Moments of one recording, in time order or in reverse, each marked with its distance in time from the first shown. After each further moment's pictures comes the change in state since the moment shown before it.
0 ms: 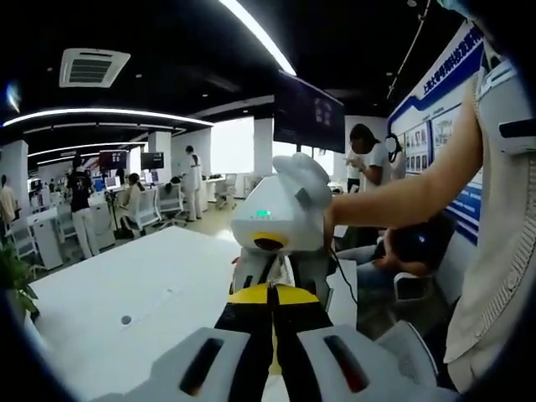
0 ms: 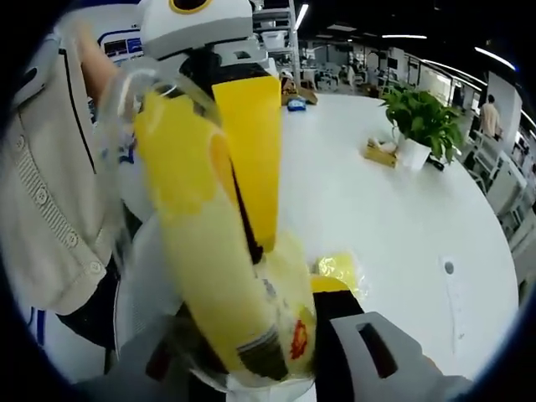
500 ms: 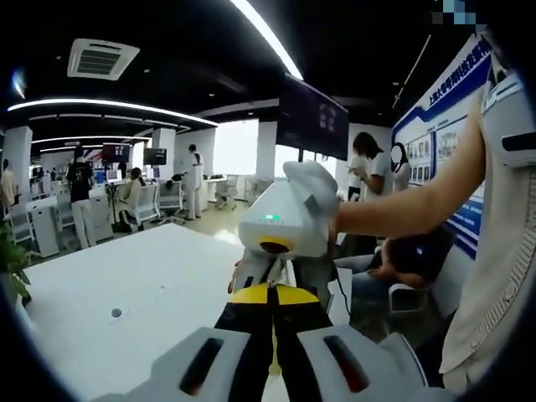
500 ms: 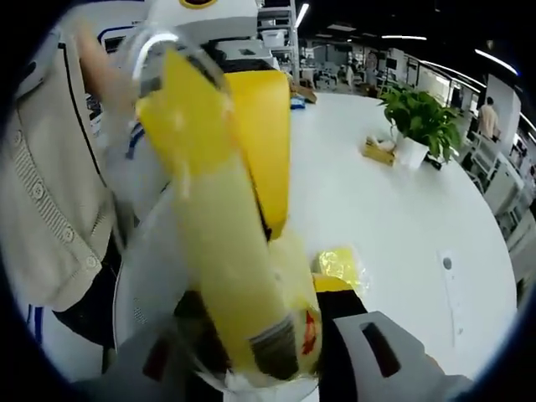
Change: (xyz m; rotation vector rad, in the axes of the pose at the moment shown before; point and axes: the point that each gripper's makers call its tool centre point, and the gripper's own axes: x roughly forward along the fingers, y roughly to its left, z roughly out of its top) left arm 0.007 -0.008 0.000 -0.067 -0.025 0.002; right arm -0.006 0.007 -0.012 0.005 -0.006 -0.024
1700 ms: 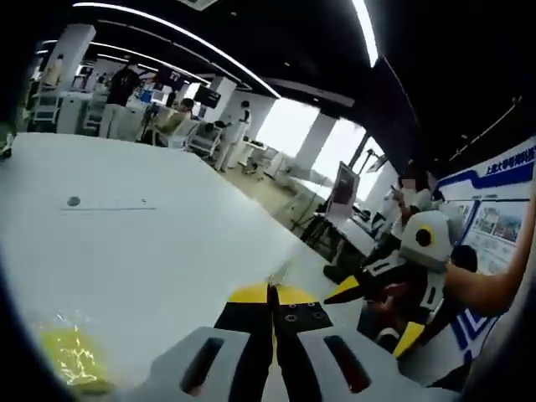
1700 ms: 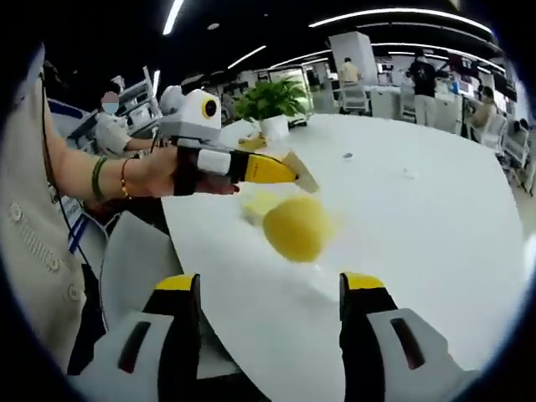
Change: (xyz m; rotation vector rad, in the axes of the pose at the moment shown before) left arm 0.152 0.042 -0.139 -0.495 0.071 0.150; right arm -0.082 0.025 -0.182 0.656 -0.338 -0.468
